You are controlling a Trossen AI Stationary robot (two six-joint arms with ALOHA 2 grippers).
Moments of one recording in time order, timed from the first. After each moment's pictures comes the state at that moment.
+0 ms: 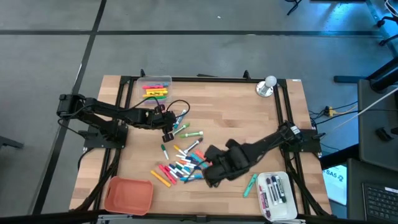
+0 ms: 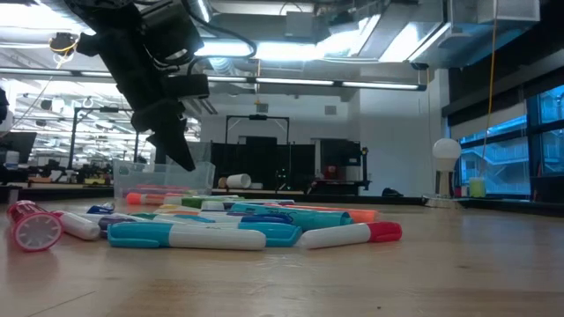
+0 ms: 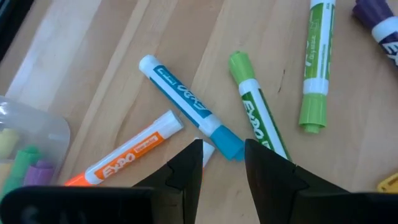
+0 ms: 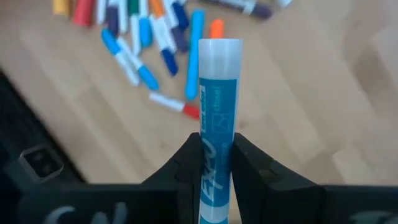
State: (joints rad) left arm 0.07 1.33 0.64 -0.31 -0.32 -0.17; right arm 0.50 2.08 2.25 -1.57 0.28 1.06
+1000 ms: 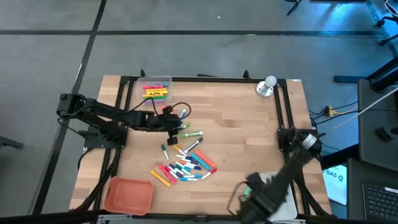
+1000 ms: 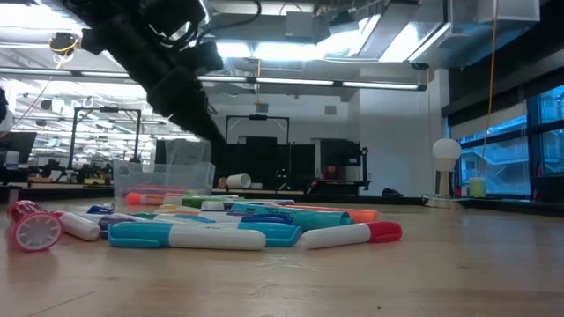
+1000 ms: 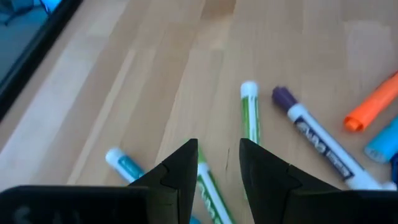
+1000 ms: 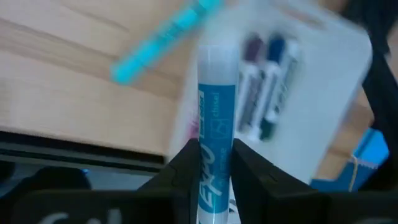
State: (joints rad) left arm 0.00 1.33 0.64 -0.04 -0.30 -0.04; right arm 0.86 2.01 1.82 -1.57 -0.18 2.05
